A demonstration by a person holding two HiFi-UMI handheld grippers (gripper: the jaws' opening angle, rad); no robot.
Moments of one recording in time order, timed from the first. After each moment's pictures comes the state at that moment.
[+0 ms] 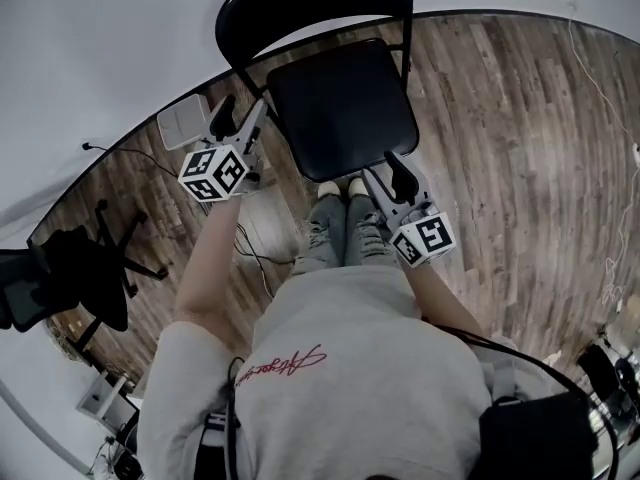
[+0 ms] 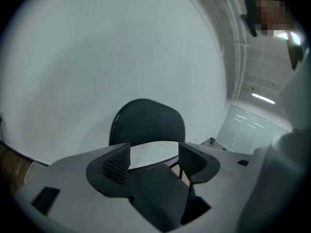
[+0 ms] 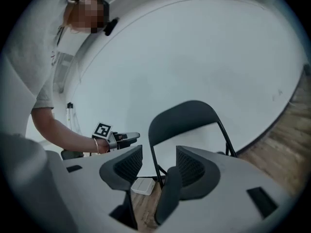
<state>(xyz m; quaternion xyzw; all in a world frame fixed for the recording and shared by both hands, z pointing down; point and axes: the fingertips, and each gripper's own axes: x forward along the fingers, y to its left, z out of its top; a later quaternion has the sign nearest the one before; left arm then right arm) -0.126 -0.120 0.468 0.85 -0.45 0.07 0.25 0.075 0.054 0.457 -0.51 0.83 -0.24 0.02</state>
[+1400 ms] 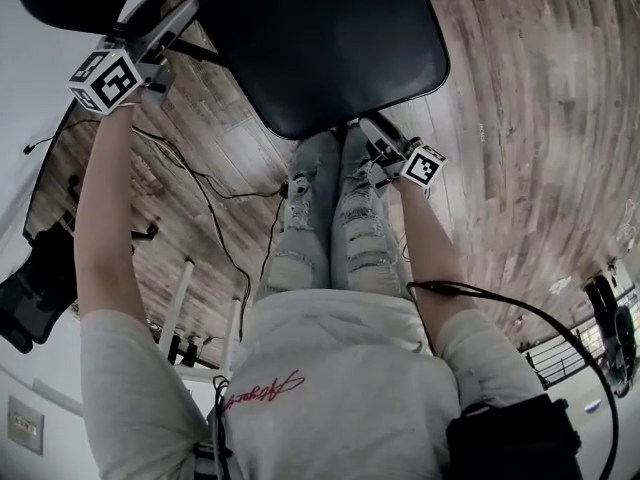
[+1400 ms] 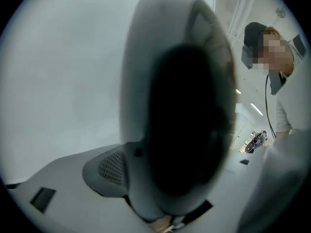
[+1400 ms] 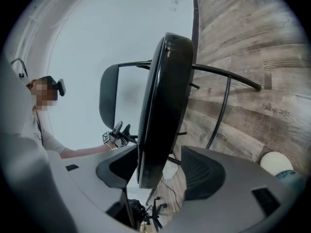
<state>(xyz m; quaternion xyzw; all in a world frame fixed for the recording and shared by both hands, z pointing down) -0.086 -0.221 0.649 0.91 -0.21 0.17 0.30 0.089 0.126 0.803 -0.42 0.61 -0.62 0.26</state>
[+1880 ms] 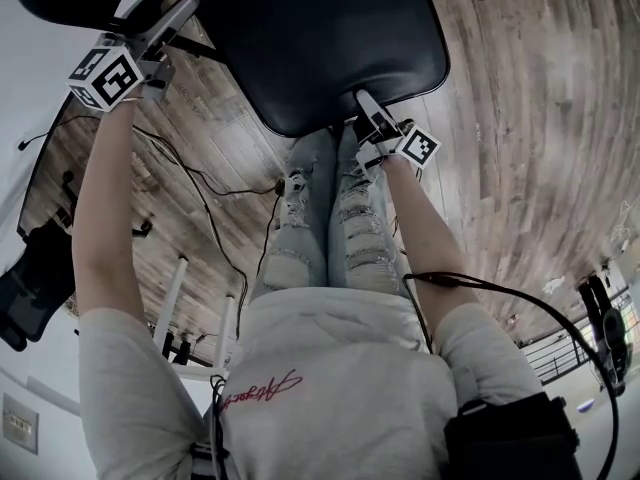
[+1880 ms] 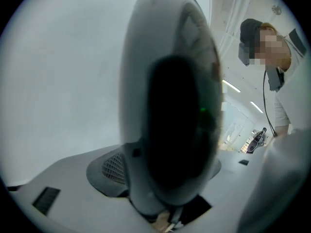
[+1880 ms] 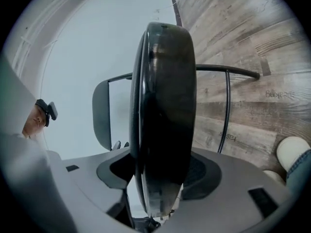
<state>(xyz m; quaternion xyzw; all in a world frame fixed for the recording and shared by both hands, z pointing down) -0.091 -0.220 0.656 0.92 -0.22 0.17 0.29 0.096 0.075 0.808 -0.43 0.56 -0.63 0.31</state>
